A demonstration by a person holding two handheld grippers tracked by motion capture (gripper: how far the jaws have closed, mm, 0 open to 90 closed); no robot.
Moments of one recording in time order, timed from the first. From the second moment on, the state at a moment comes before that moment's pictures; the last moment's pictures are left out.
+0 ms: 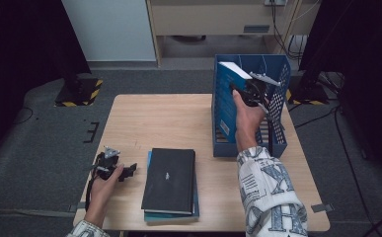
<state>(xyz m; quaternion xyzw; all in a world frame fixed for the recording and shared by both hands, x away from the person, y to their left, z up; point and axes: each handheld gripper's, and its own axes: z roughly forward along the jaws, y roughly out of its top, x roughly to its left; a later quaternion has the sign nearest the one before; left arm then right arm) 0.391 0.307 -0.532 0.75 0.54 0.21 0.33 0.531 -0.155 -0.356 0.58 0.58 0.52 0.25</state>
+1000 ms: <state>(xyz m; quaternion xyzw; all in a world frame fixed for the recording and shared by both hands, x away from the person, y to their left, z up) 0.391 0.305 -0.531 0.76 0.53 0.21 0.32 0.503 -0.151 -0.371 0.57 0.62 0.47 0.25</state>
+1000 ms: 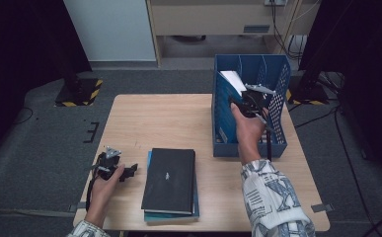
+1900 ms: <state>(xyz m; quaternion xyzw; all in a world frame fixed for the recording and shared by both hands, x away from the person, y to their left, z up) 0.390 0.306 -0.531 0.75 0.54 0.20 0.33 0.480 -0.150 -0.373 0.56 0.64 0.47 0.25</state>
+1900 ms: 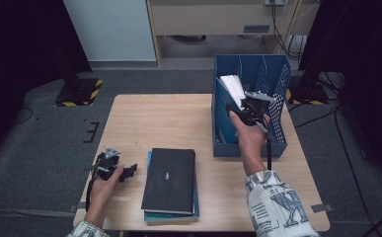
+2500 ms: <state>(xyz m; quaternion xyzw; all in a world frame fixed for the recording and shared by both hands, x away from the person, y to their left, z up) 0.390 0.305 -0.531 0.75 0.54 0.20 0.33 0.488 -0.151 -0.351 0.55 0.65 0.46 0.24</state>
